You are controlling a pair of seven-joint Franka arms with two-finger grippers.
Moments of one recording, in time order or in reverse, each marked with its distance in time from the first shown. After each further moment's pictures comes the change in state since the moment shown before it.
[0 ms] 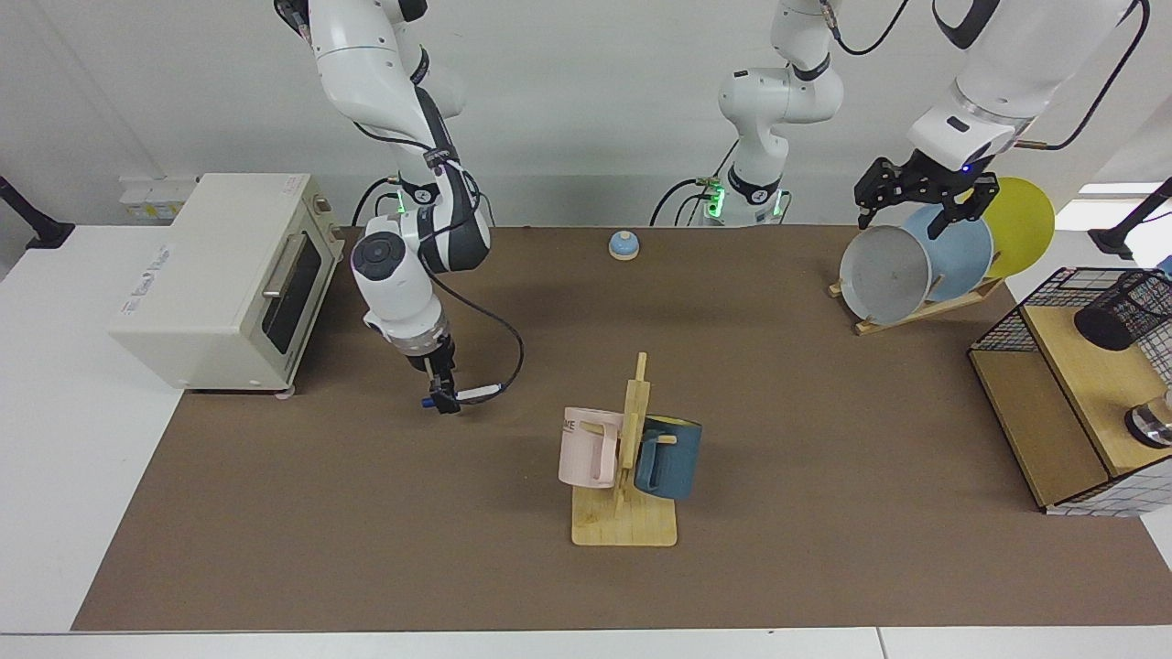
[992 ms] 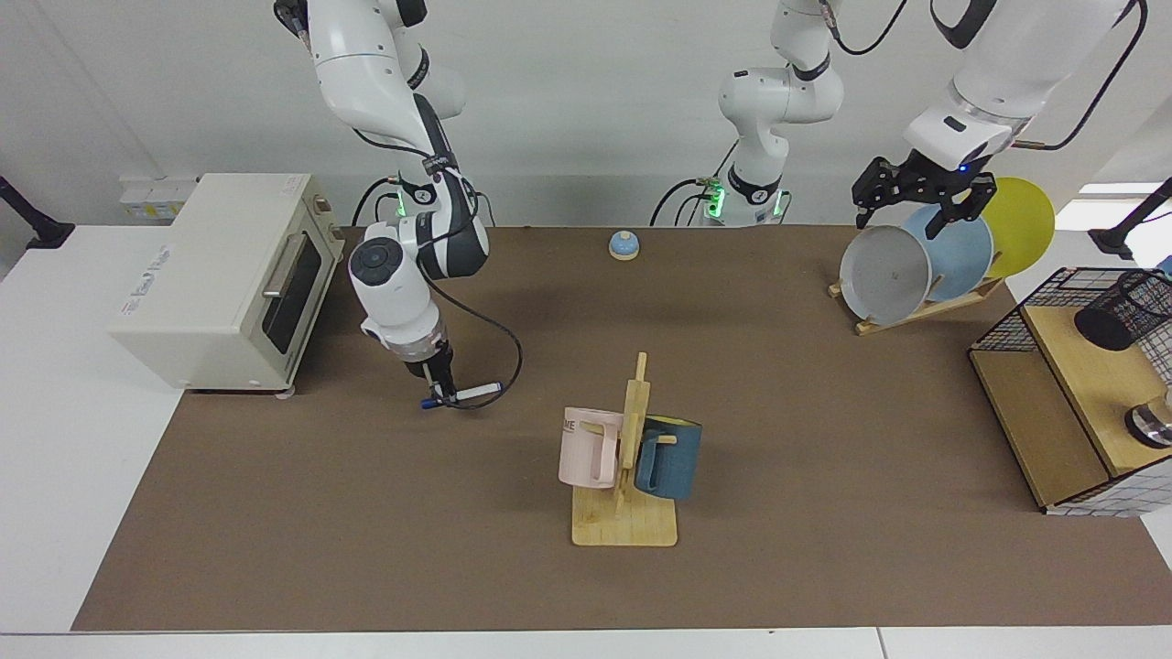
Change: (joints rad) left arm 0.000 0.000 -0.006 0.000 0.000 -0.002 0.000; right arm -0.004 0.020 -0.004 0.015 0.000 0.026 -0.033
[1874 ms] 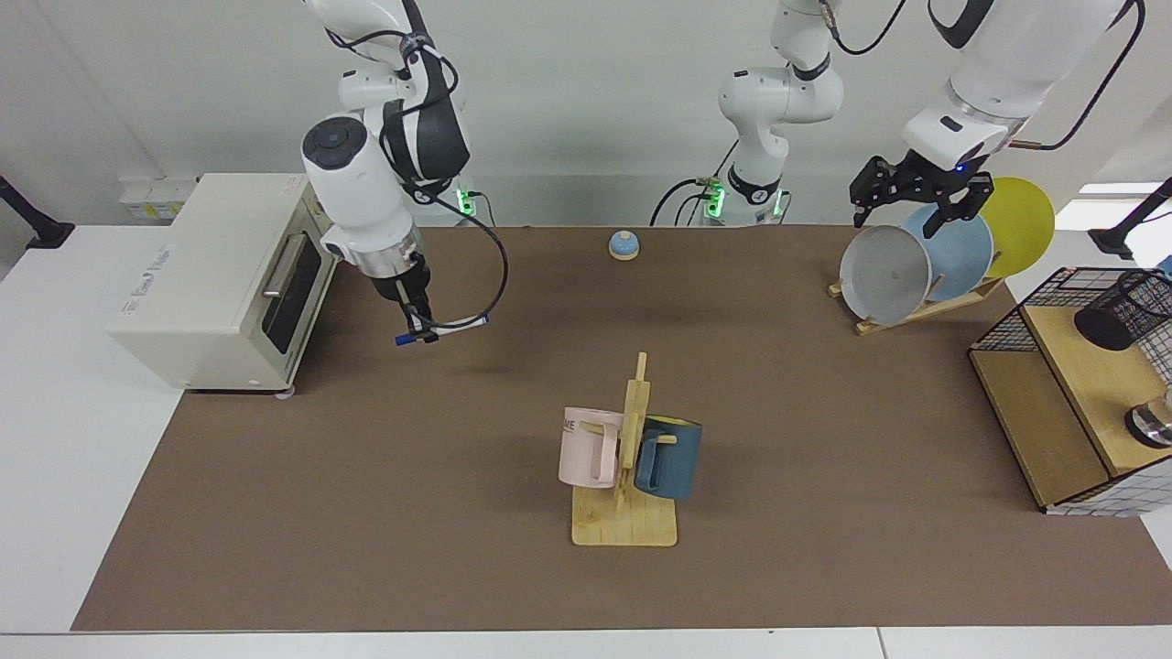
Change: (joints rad) left arm 0.000 0.000 -0.004 -0.001 0.000 -0.008 0.000; right arm -0.004 -0.279 -0.001 0.122 0.000 -0.417 -0.040
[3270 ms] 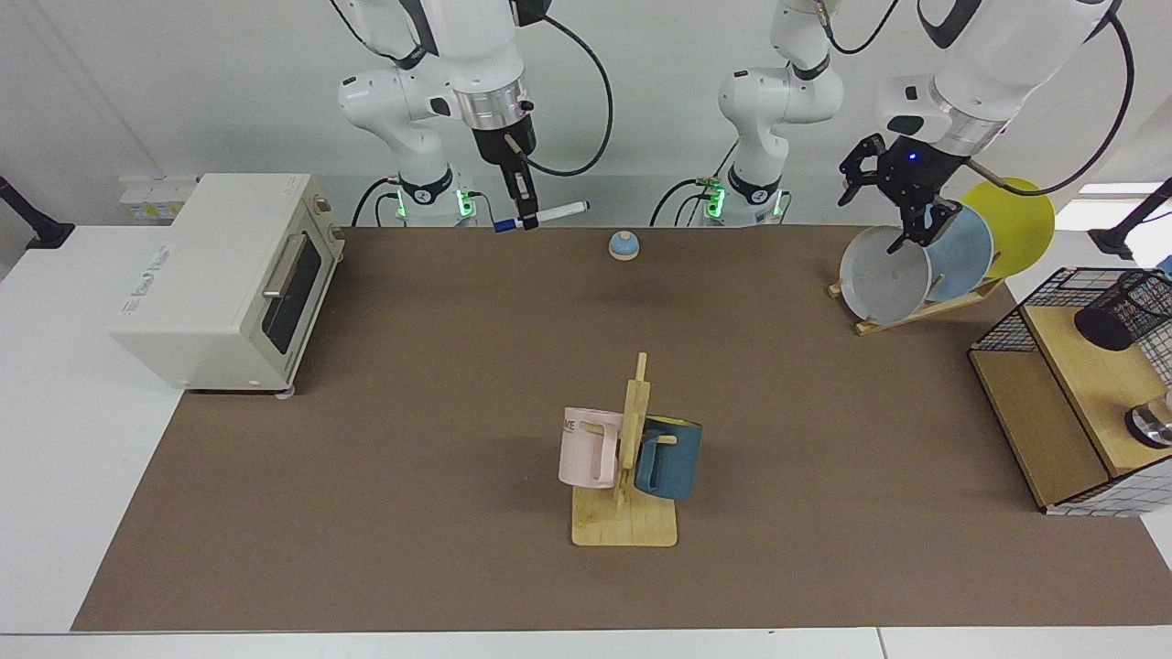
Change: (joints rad) left arm -0.001 -0.017 -0.019 -0.034 -0.122 0.001 0.859; right arm 0.317 -0.186 0.015 0.093 0.063 -0.192 0.369
